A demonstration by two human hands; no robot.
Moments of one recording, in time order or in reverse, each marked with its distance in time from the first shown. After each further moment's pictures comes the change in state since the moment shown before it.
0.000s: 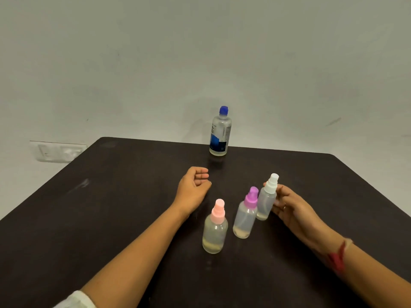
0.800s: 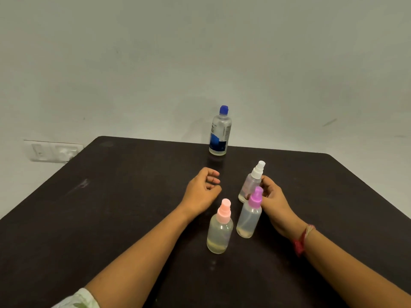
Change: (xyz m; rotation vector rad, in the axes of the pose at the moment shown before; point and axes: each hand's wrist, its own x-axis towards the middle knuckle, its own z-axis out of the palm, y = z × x) left_hand -0.006 0.002 0.005 0.141 -0.162 0.104; right_hand 0.014 0.005 0.047 -0.191 0.095 -0.159
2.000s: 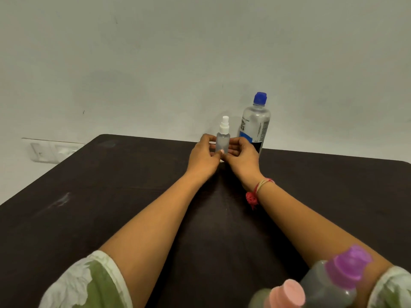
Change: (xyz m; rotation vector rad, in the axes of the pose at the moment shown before) left_hand 0.154 -0.051 -0.041 0.147 0.270 0.030; right_hand 0.201 0.024 0.122 -0.077 0.092 -0.243
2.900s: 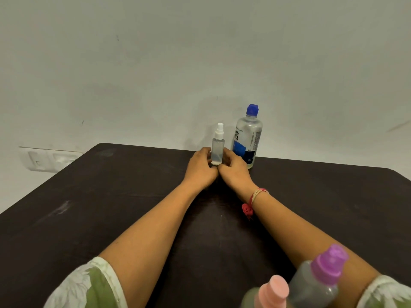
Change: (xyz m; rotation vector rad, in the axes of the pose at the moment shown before) left_hand -0.005 0.004 -0.001 0.110 -0.056 0.024; right_hand -0.012 -0.016 0.000 -0.198 -0.162 0.018
